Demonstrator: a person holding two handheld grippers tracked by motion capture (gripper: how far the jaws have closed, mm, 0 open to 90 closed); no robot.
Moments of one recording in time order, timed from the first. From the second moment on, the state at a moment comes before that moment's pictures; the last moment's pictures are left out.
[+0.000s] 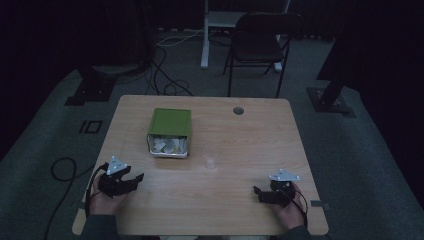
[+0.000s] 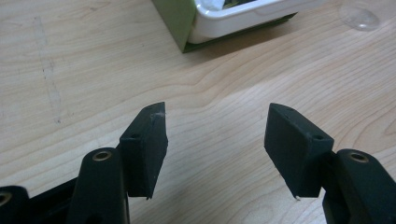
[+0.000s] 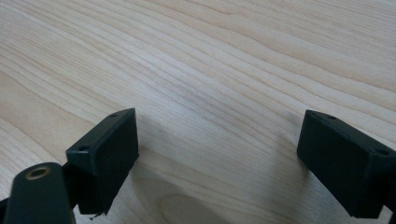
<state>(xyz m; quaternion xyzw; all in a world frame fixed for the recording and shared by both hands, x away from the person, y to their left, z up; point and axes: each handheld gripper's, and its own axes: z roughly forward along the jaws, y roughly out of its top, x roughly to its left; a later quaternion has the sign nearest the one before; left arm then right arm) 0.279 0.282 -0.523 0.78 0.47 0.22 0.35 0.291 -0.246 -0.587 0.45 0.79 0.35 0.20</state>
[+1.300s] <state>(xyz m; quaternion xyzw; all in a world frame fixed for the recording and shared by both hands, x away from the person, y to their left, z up) 0.311 0.232 -0.493 0.82 0.38 0.22 0.36 0.290 -0.246 -0.586 0.45 0.79 0.35 0.20</state>
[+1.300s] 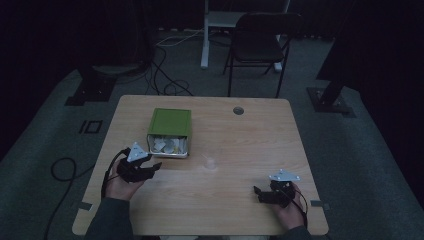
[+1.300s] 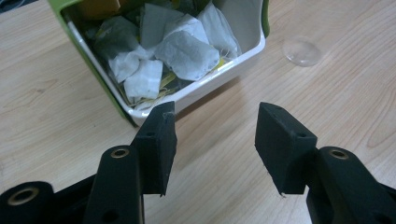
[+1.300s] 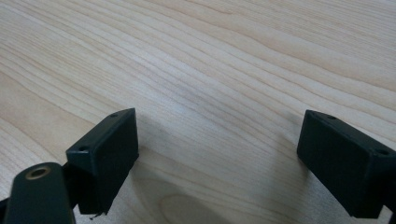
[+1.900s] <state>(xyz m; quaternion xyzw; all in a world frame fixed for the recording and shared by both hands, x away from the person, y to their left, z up) 0.333 0.209 -0.500 0.83 0.36 0.21 0.35 0.290 -0.245 -0.587 0.45 0.79 0.35 0.20</state>
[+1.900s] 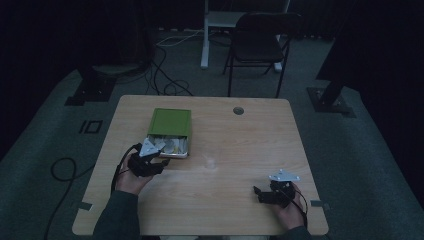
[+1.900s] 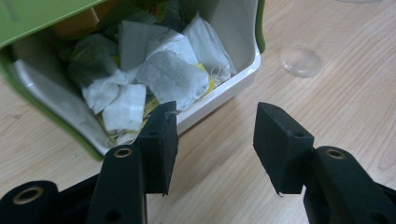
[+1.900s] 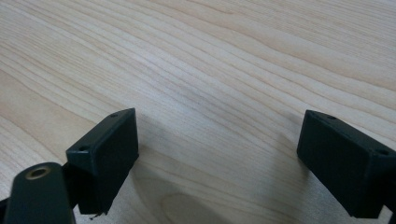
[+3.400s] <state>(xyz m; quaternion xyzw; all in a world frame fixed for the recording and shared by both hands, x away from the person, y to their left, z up) 0.359 0.178 -0.524 0.84 0.35 0.17 0.37 0.290 -0.245 -0.587 0.45 0.79 0.35 0.20</state>
